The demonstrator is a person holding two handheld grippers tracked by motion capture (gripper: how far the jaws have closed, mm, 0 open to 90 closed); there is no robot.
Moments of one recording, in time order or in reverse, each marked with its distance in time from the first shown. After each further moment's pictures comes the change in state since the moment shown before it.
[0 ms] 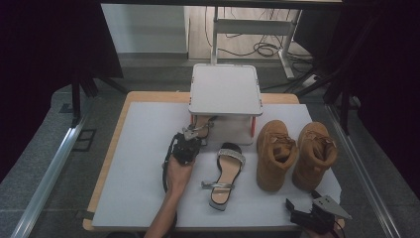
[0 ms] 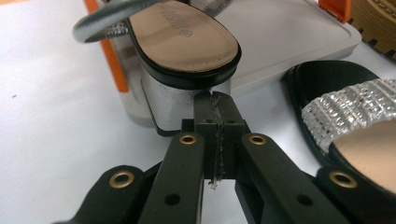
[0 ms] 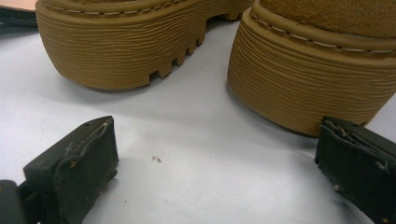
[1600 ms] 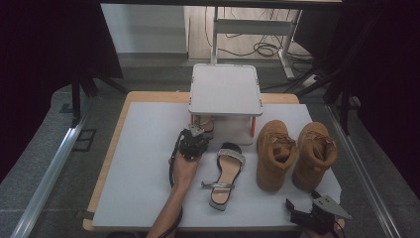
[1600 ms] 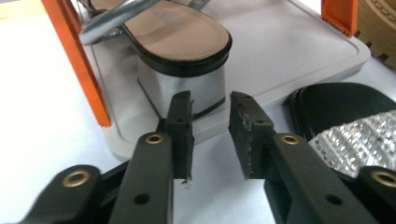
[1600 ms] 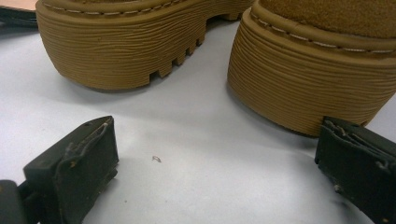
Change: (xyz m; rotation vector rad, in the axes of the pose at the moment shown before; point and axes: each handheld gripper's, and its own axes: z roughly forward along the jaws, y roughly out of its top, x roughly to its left) left arm -0.002 0.008 0.017 -0.020 0.005 0.016; right arm 0.000 0.000 0.000 -0.001 0.000 -0.001
